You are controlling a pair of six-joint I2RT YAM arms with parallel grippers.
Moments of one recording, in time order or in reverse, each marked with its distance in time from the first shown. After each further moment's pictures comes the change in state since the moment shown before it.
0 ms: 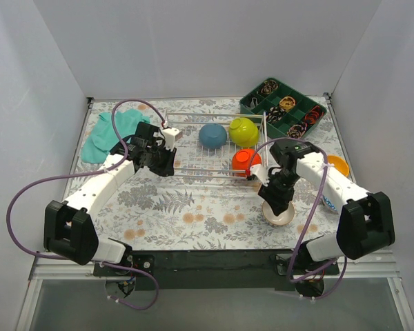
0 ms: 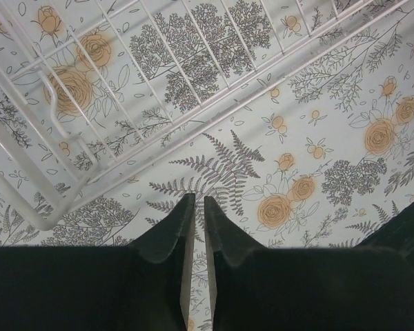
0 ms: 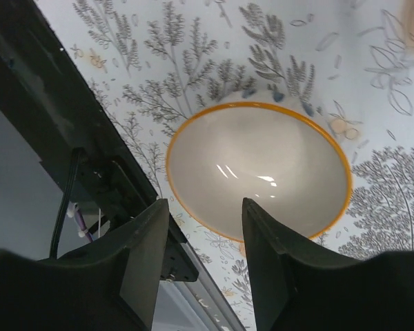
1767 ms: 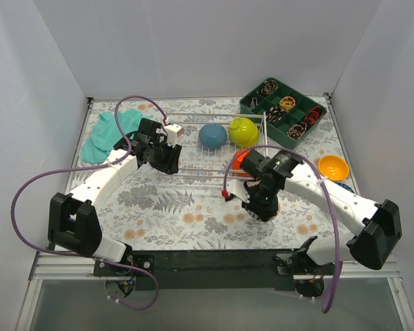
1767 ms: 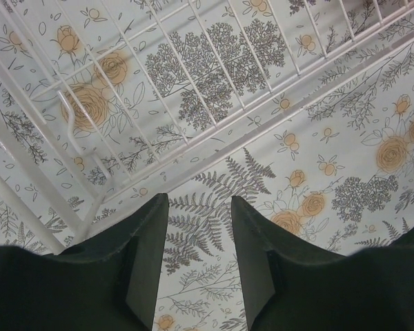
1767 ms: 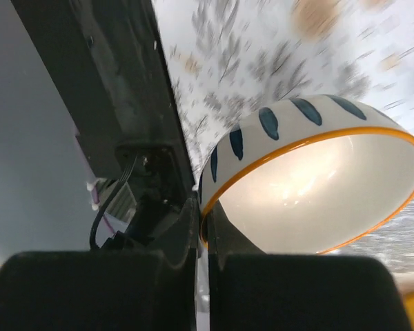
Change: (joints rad) left arm 0.000 0.055 0.039 0.028 -0.027 0.000; right arm 0.454 -0.093 0.046 -0.106 0.082 0.175
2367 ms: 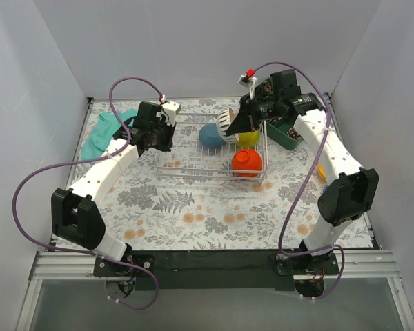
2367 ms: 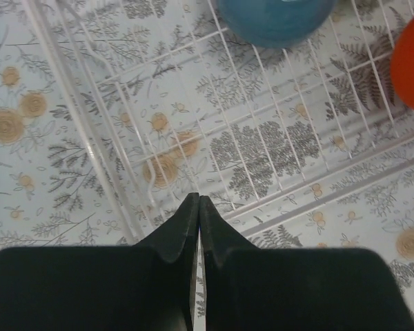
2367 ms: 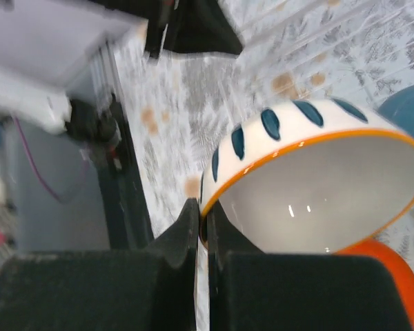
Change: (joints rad) left arm 0.000 0.064 0.183 0.057 -0.151 -0.035; right arm -0.422 0.391 0.758 0.411 -0.707 0.398
